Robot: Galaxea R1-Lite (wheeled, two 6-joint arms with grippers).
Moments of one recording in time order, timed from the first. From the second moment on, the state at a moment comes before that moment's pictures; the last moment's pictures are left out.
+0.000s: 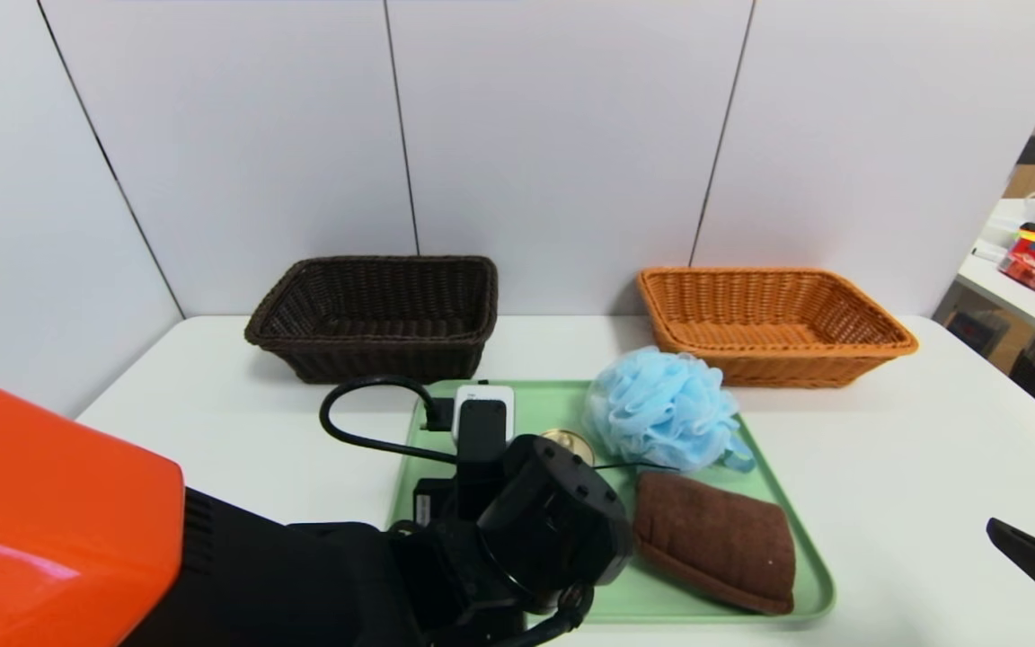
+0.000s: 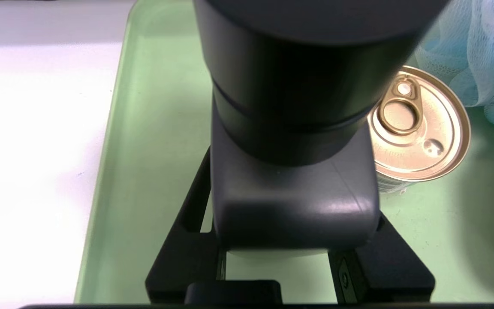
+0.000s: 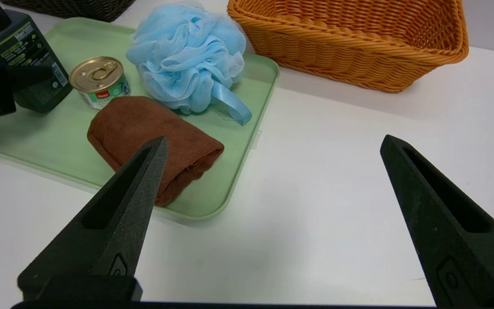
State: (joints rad) left arm -1.04 1.93 -0.91 -0.36 0.86 -0.59; right arm 0.14 0.72 -0.36 -0.13 0.14 -0.09
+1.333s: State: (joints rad) left arm -0.70 1.69 -1.04 -0.62 0.75 -0.07; right arm 0.14 0.73 -0.36 -0.13 0.16 -0.11
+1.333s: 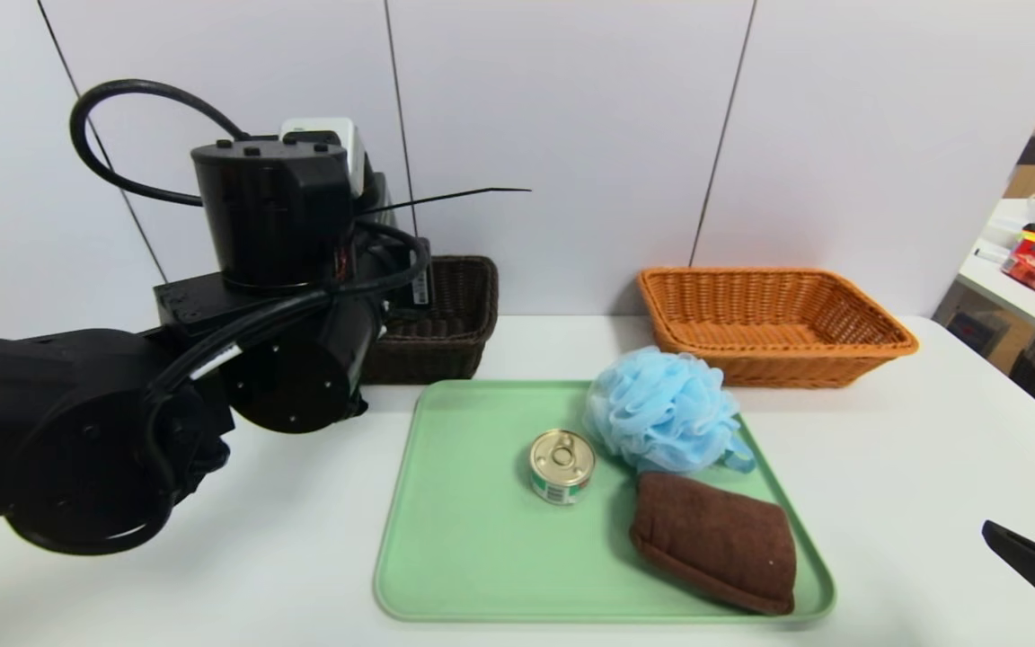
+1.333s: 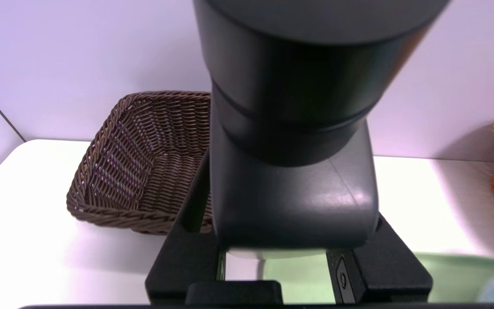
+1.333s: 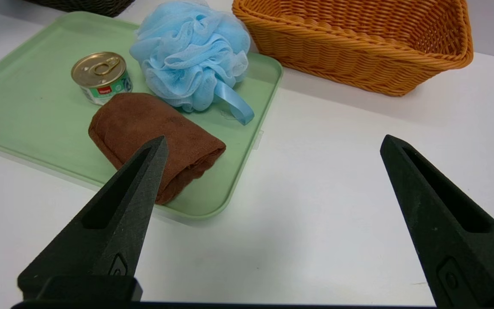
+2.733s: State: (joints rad) left arm -0.39 2.17 -1.46 -0.52 0.57 -0.08; right arm 0.14 0.73 -0.36 -0.13 0.16 -0.12
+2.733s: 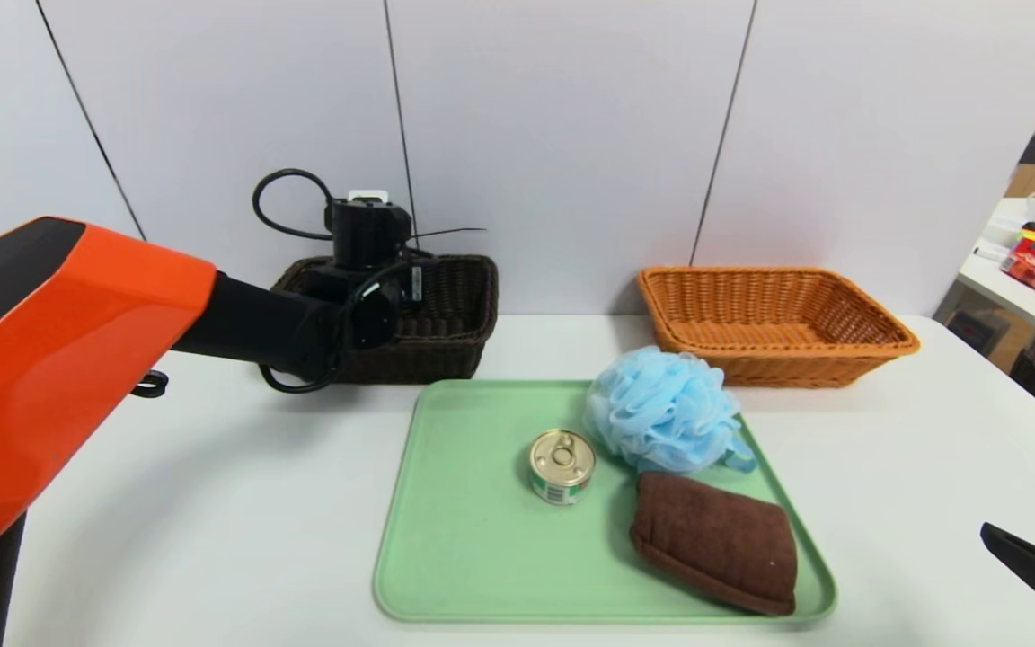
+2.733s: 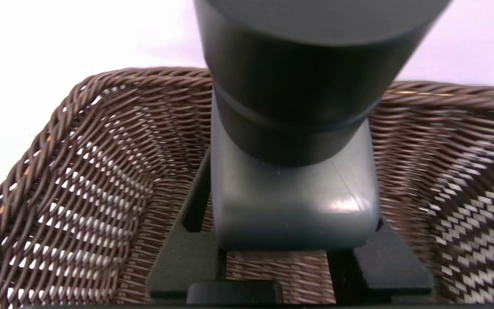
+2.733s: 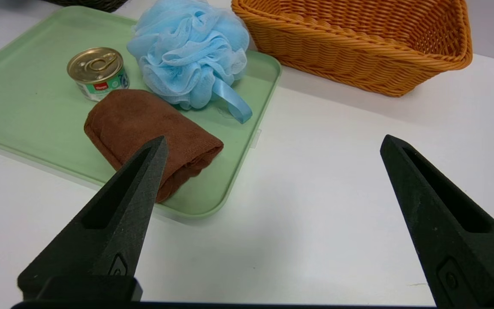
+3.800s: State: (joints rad) left arm -0.37 2.23 -1.52 -0.46 0.57 -0.08; right arm 0.14 0.73 -0.35 -0.13 0.16 -0.12
